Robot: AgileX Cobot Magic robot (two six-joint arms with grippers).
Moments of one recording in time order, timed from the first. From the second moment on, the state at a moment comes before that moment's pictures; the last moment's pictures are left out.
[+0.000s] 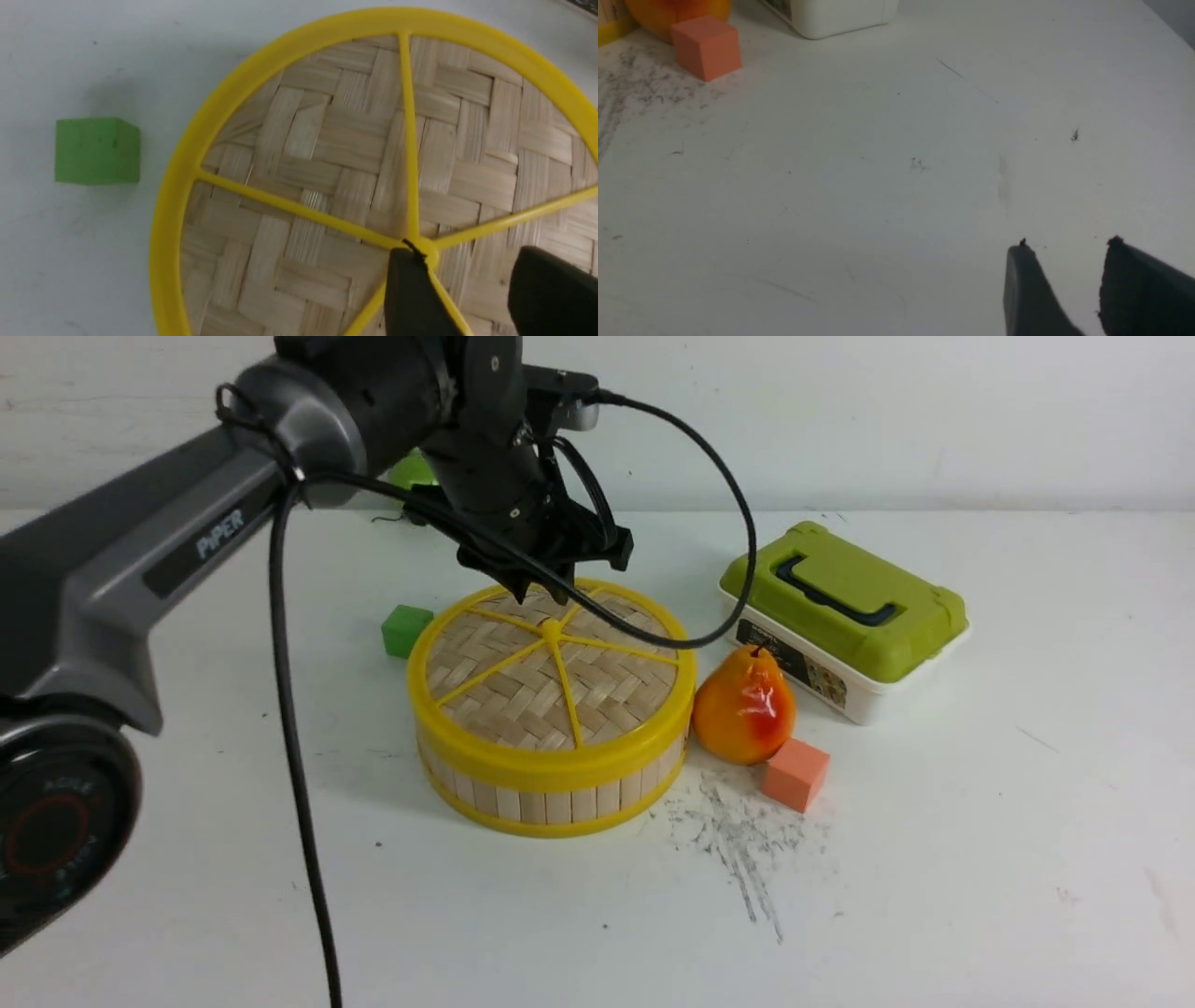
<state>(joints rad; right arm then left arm) -0.04 -0.02 0.02 -0.06 0.40 -0.03 -0.46 2.15 -2.12 0.06 1.02 -0.13</state>
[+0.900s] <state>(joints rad) -0.04 -0.02 0.02 -0.06 0.40 -0.03 -0.46 2.21 -2.12 0.06 1.02 -0.10</state>
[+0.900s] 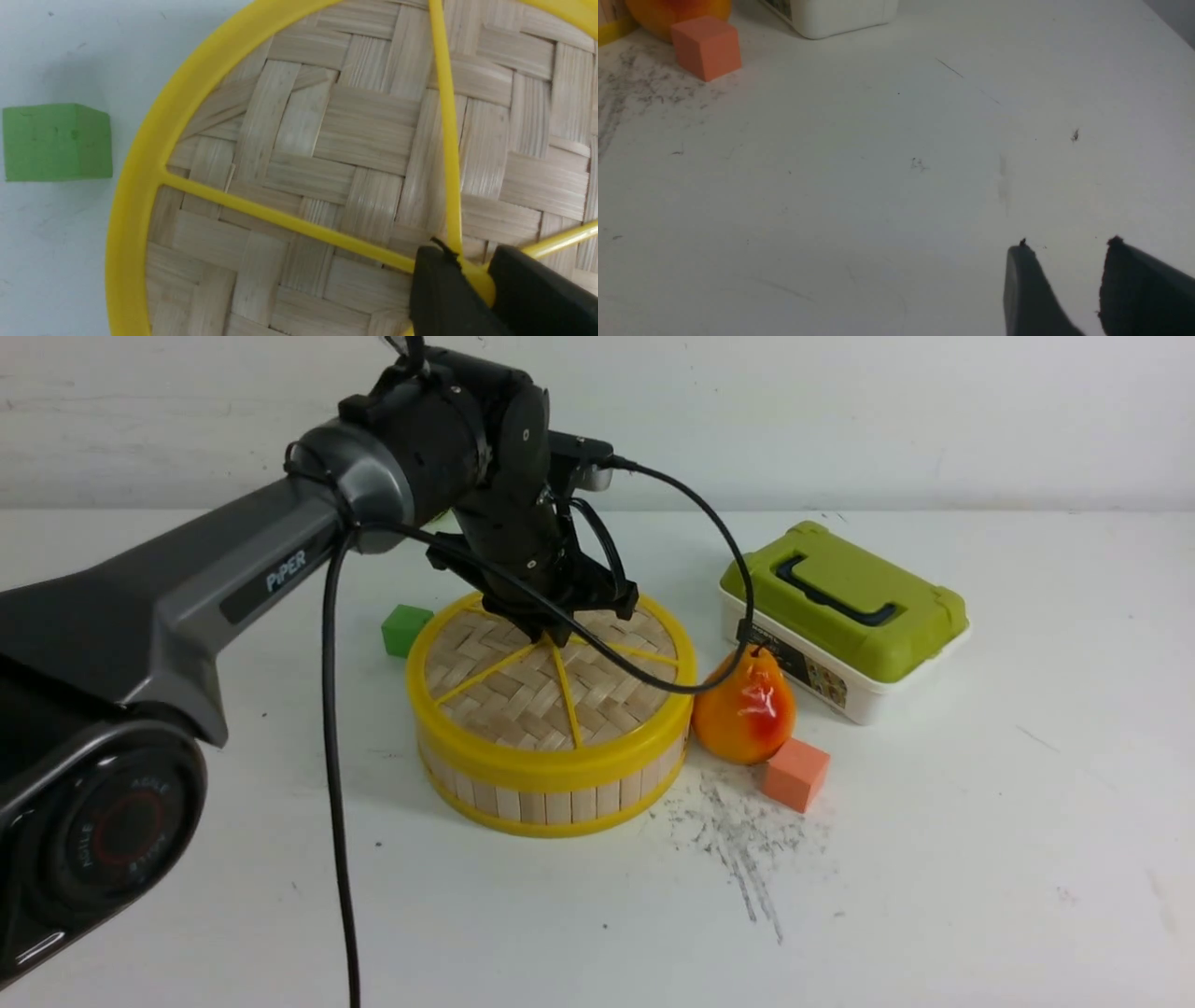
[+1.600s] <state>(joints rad) -0.04 -0.02 0.02 -0.06 0.40 -0.03 -0.14 1.80 -2.13 0.35 1.19 -0.20</state>
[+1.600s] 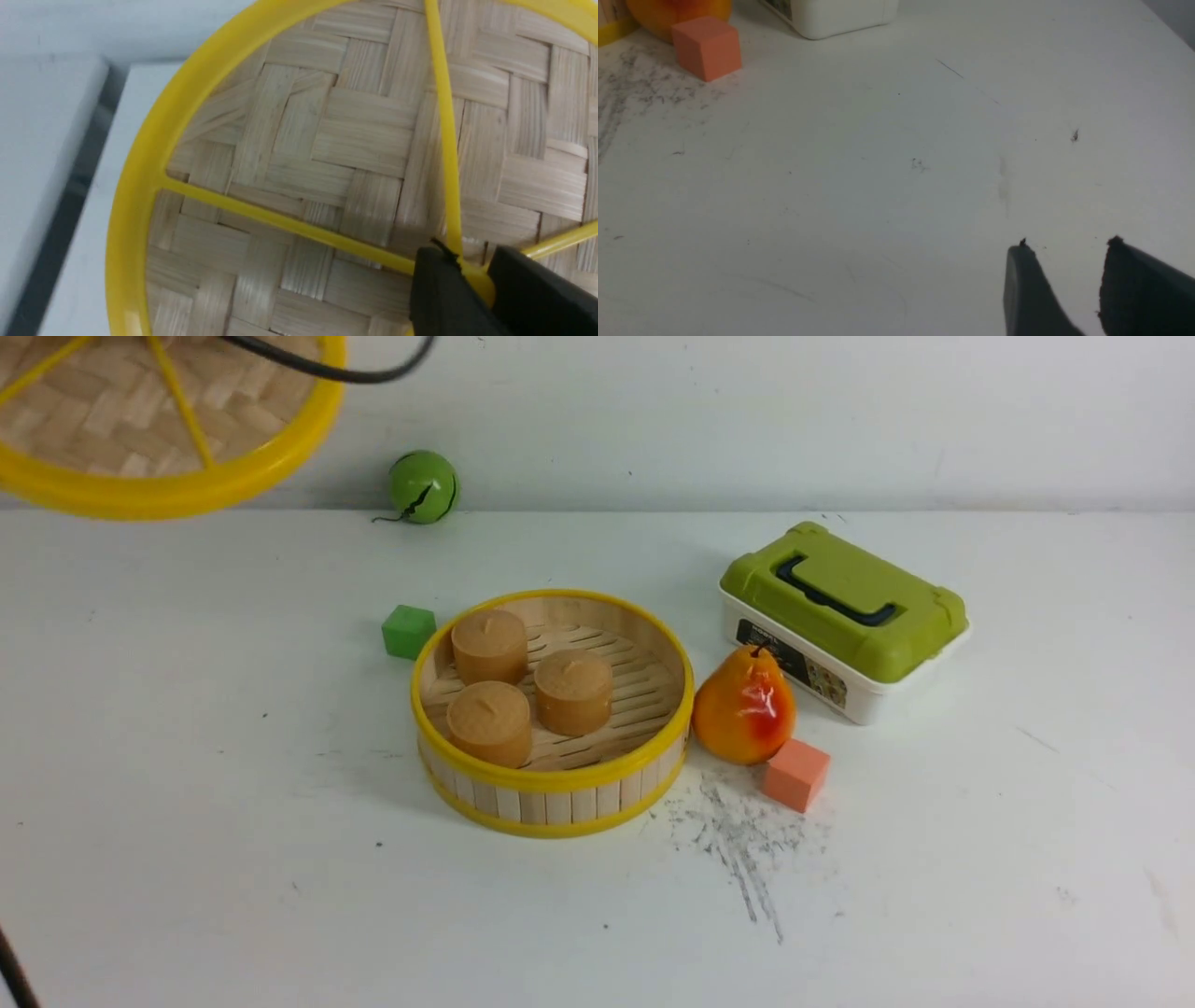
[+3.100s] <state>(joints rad) -0.04 -0.02 0.02 -0.06 0.40 -0.03 0.01 1.27 -1.72 -0.30 0.89 0.10</state>
